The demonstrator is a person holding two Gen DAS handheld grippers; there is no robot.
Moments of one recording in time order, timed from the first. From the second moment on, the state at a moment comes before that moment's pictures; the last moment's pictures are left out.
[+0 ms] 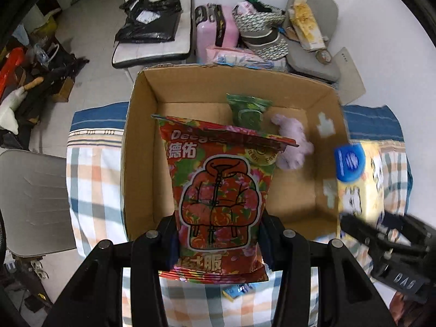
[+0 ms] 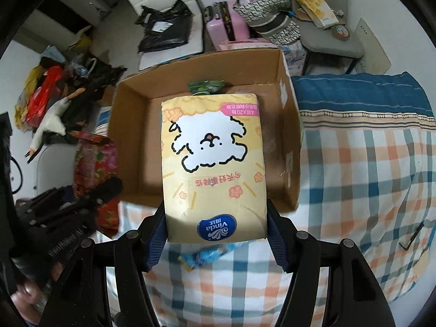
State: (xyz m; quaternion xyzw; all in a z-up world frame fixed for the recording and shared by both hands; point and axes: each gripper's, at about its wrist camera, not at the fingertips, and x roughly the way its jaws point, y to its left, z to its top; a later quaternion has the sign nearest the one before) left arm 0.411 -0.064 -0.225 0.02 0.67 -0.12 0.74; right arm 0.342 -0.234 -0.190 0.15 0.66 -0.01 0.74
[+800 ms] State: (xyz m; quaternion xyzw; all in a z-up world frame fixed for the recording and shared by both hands) left arm 0.518 -0.080 -0.339 0.04 0.73 -0.10 0.68; right arm 0.396 -0.233 -0.337 0.11 0.74 -0.05 0.67
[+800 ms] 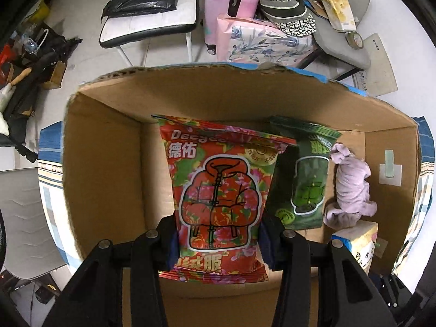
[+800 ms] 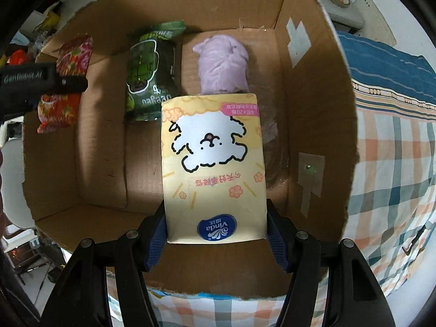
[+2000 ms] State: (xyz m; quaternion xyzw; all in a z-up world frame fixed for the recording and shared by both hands) left arm 0.446 -0.057 -0.249 0.03 0.65 -0.09 0.75; right arm 0.384 -0.225 -0.297 0.08 0.72 -0.05 0.69
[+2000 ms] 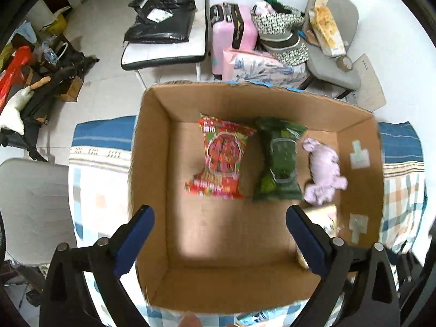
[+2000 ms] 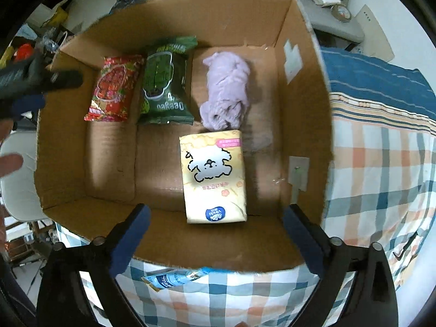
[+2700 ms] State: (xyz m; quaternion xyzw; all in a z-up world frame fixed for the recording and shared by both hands) left arm 0.314 -0.034 -0.156 0.04 0.56 -0.06 0.83; right arm 0.328 -0.204 -0.183 0.06 0.63 -0.05 0.77
